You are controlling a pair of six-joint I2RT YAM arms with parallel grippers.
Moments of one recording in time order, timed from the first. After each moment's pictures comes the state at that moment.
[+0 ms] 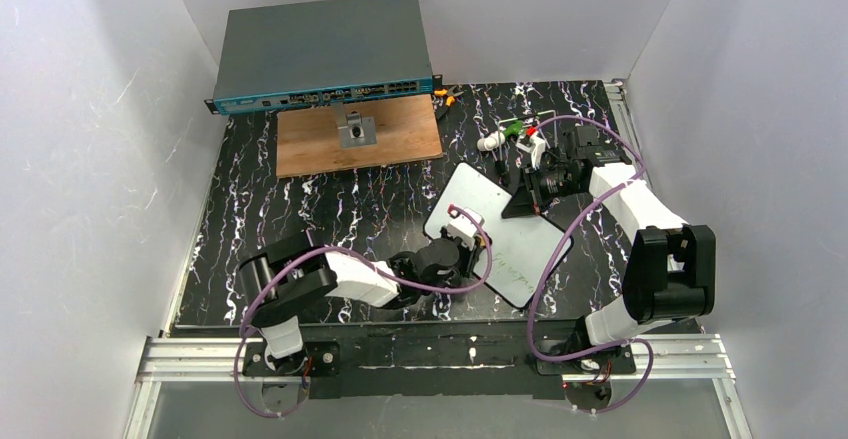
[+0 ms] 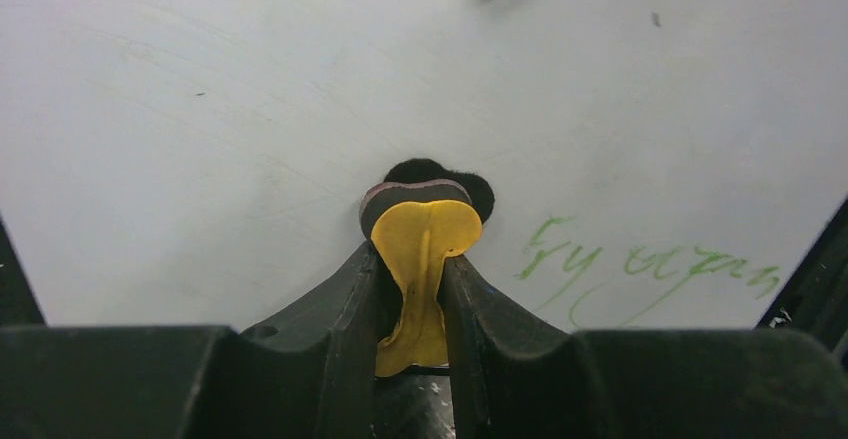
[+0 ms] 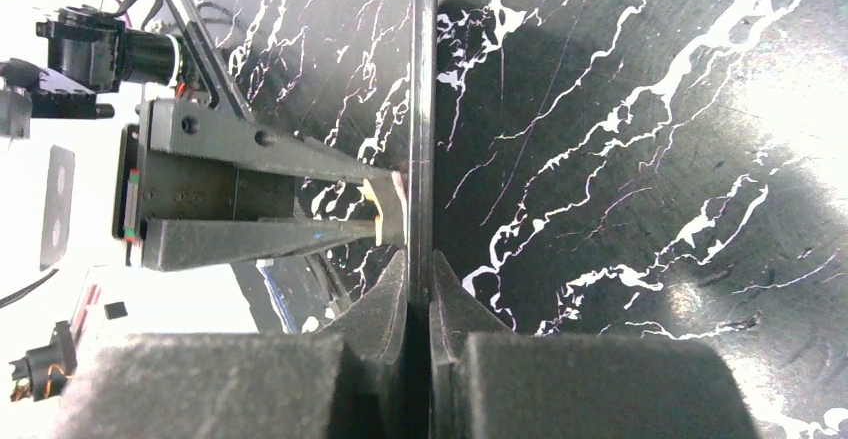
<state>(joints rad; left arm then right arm) -1.17 1.74 0.71 0.67 -0.39 -0.27 0.13 1.51 1.08 -0.77 -0.96 -0.30</state>
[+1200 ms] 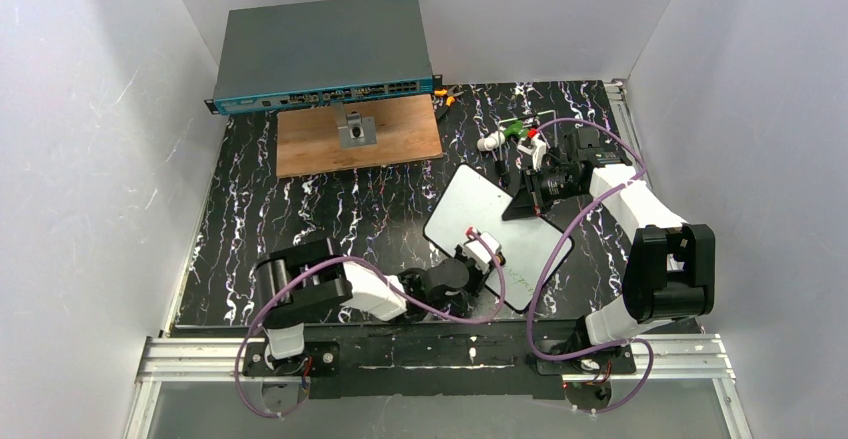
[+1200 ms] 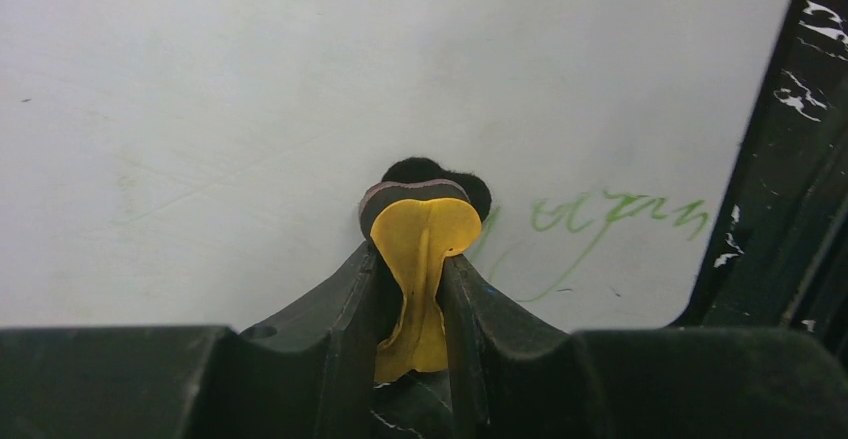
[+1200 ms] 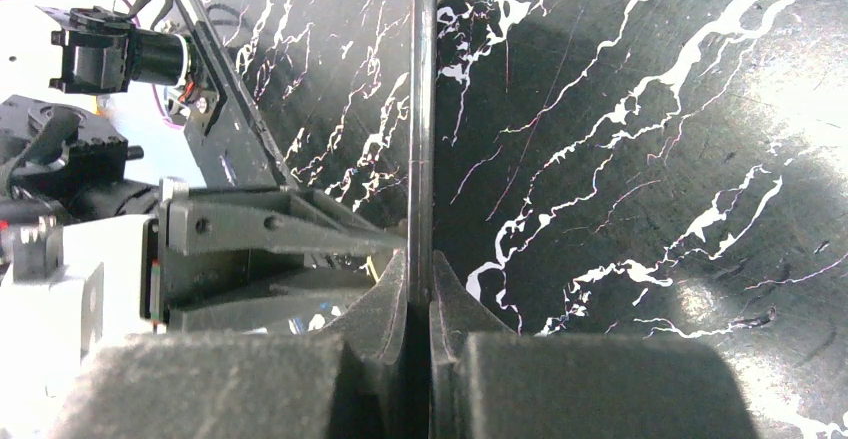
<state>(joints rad) -1.27 1.80 0.70 0.78 -0.40 -0.17 0.12 1.51 1.07 -0.77 -0.98 -0.30</state>
